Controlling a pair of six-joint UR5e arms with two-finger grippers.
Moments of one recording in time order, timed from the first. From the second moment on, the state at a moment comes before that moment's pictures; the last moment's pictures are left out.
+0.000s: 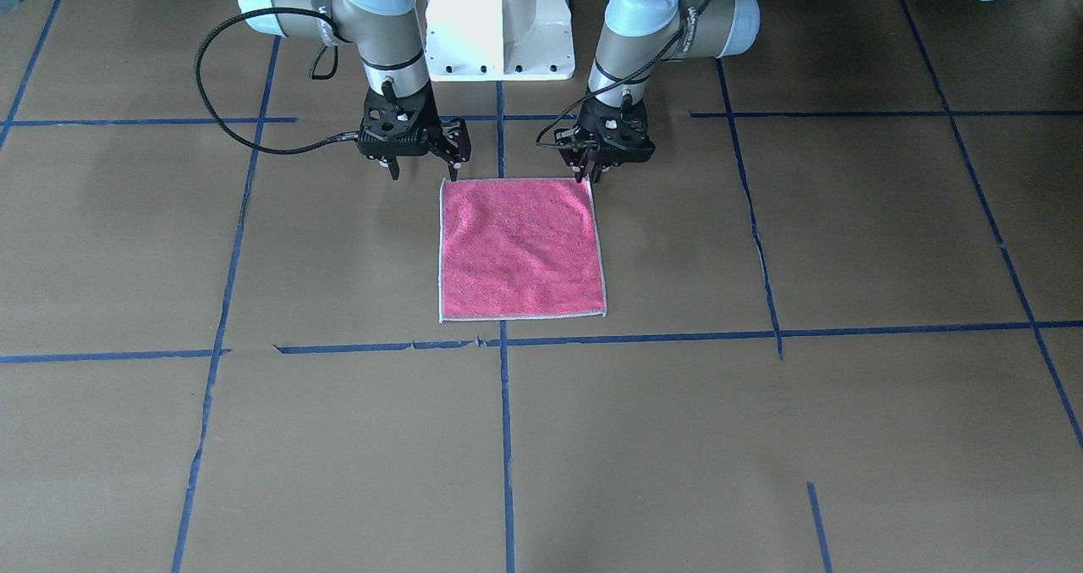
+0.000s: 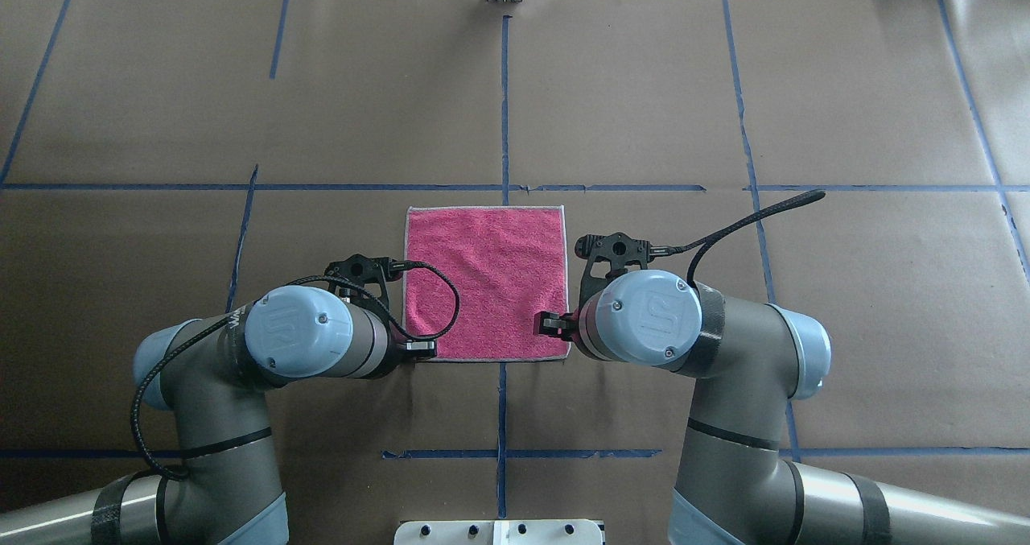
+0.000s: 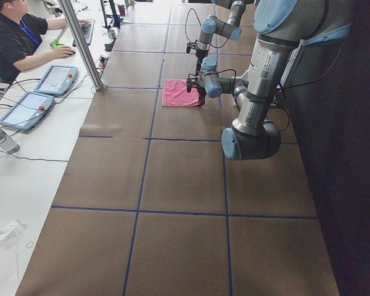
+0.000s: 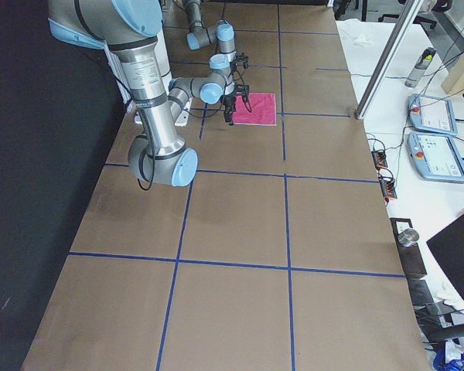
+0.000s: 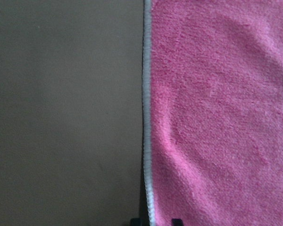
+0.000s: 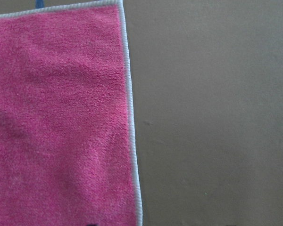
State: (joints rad) left arm -0.35 -2.01 -1.79 -1.84 -1.71 -1.41; right arm 0.35 -1.08 1.83 -1.50 1.64 1.45
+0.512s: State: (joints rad) left arm -0.35 -2.01 -1.79 -1.84 -1.71 -1.41; right arm 0.34 -1.05 1.76 -1.49 1.63 1.49
